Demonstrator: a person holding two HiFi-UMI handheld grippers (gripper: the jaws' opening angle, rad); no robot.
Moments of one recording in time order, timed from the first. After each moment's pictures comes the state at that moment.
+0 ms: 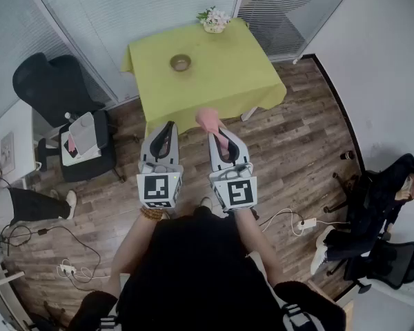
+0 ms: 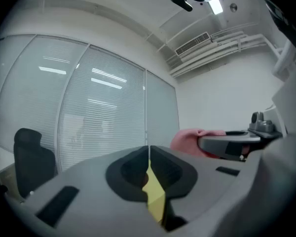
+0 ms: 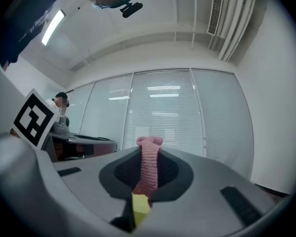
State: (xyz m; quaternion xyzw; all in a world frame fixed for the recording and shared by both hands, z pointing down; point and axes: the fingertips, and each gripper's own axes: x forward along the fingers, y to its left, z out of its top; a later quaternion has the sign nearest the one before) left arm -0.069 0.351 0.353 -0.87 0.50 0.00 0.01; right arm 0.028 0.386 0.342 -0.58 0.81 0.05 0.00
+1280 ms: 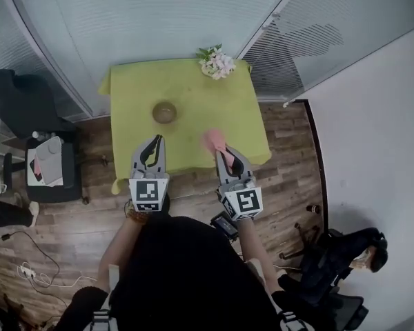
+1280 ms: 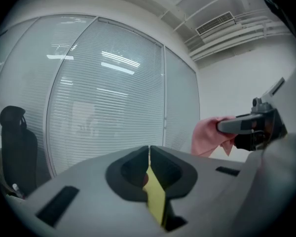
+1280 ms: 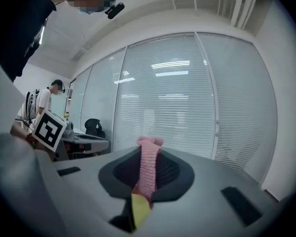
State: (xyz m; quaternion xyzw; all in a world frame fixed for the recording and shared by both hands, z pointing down) left arm -0.012 0.063 0.444 -0.84 0.54 -0.04 -0.05; right arm 0.147 0.100 0.408 -0.52 0.85 -0.01 -0.09
